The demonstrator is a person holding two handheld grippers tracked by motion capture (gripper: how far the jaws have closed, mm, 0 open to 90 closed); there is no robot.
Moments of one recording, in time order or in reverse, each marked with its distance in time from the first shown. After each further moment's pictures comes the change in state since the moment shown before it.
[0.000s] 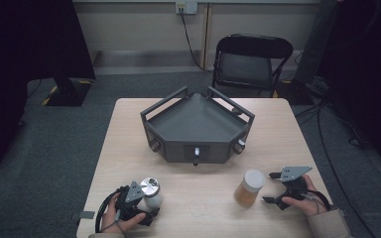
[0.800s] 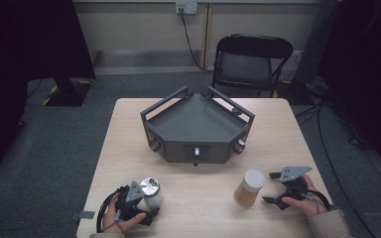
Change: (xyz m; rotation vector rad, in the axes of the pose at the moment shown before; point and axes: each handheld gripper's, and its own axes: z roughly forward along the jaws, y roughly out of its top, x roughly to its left) left arm -0.001 0.001 0.000 0.003 0.004 -0.010; right arm 0.000 0.000 0.000 0.001 -0.001 0.000
